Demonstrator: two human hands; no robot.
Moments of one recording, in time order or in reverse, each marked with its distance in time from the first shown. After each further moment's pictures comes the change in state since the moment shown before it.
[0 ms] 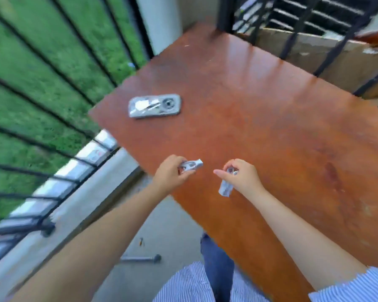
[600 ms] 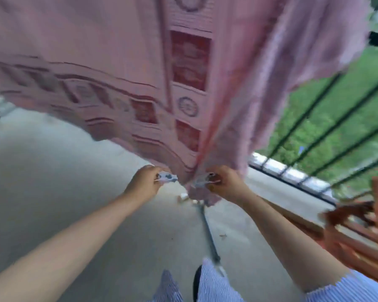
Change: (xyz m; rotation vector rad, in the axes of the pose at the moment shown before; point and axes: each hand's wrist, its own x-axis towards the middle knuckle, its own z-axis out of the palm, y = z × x) left_hand -0.709 -0.211 -0.077 -0.151 0.879 -1.051; right_hand -0.422 -0.253 0.421 -0.485 -1.031 -1.142
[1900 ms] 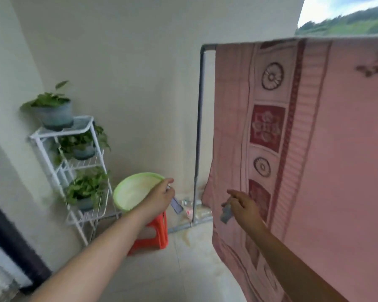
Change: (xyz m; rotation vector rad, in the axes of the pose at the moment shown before) left_hand 0.317 -0.981 -0.829 -0.408 0.710 -0.609; right_hand 0.916 -0.914 0.625 0.353 -0.206 -0.405
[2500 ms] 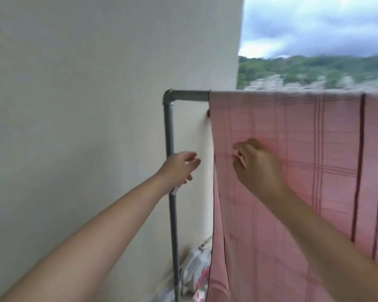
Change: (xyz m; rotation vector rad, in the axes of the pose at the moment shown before) left_hand 0.509 0.149 -0.038 -0.144 -0.357 0.515; right_hand 0.410 -0.169 0.019 -0.789 0.689 -0.456
